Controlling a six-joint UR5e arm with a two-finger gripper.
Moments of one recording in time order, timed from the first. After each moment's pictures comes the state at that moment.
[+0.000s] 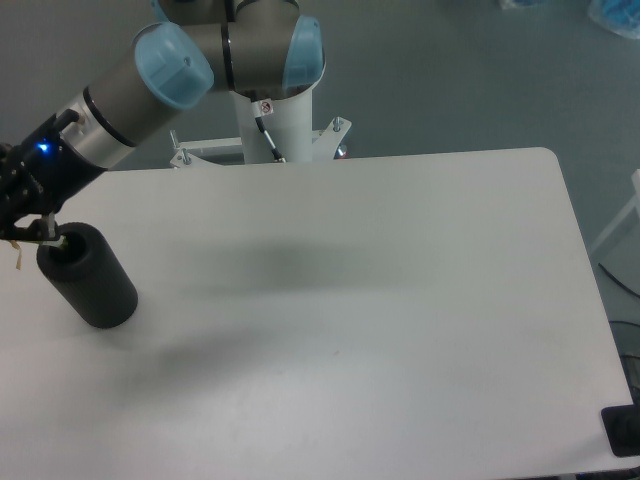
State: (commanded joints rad) arm 2.12 -1.74 -1.79 -0.64 0.57 0.66
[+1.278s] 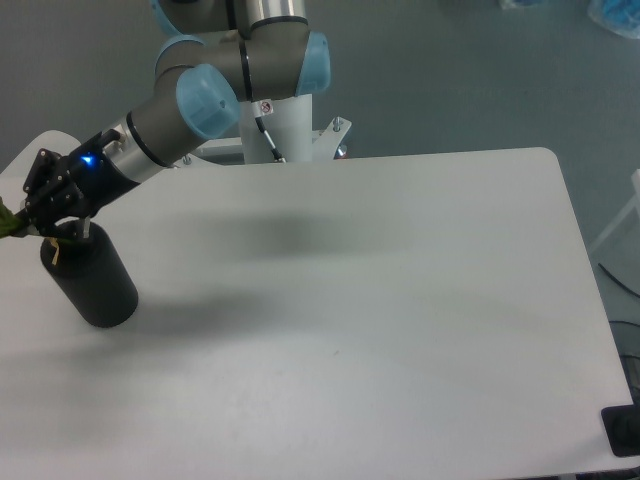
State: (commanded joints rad) arm 2.15 -1.71 -2.01 -0.63 0.49 0.96
